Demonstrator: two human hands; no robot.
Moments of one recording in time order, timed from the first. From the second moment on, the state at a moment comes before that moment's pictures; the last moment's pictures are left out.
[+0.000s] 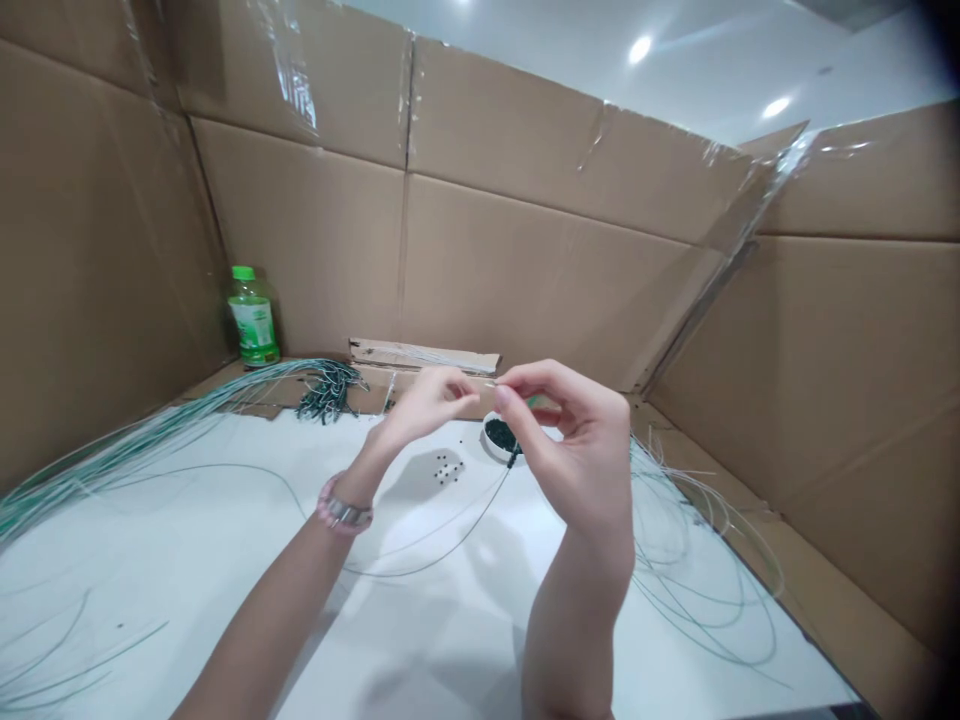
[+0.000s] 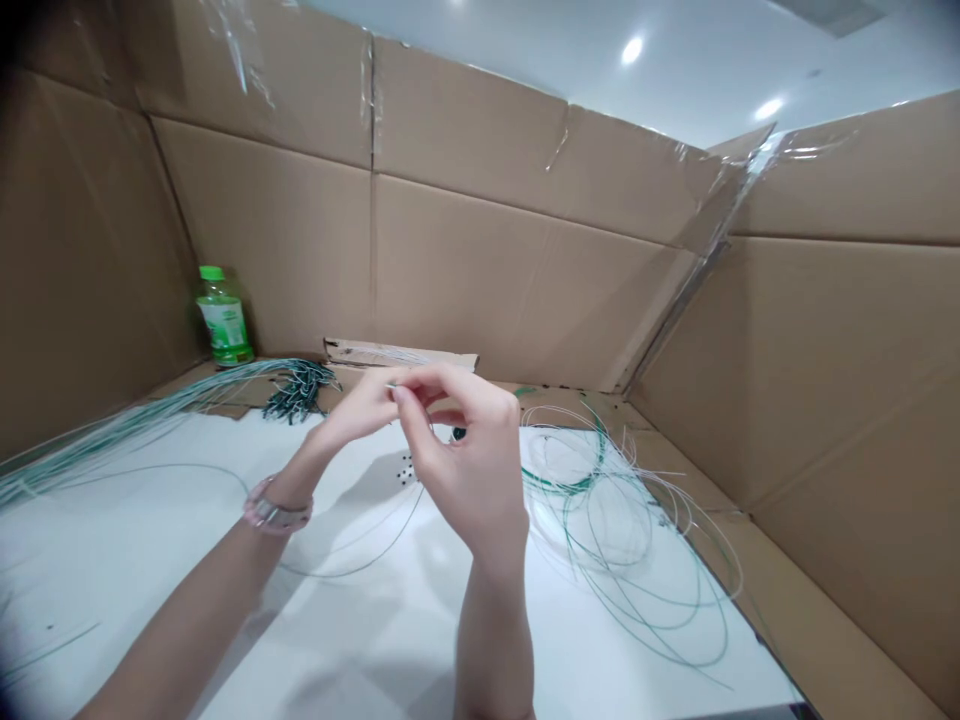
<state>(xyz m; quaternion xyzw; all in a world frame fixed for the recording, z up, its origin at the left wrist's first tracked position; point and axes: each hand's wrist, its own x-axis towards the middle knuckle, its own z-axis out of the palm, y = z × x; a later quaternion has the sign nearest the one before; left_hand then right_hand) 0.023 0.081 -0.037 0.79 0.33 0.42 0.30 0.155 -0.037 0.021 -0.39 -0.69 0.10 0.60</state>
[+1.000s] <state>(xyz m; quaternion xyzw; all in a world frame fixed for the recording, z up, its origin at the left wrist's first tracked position) 0.019 0.006 0.003 0.61 0.06 0.64 0.46 0.132 -0.043 0.014 -0.31 -0.65 -0.01 0.69</state>
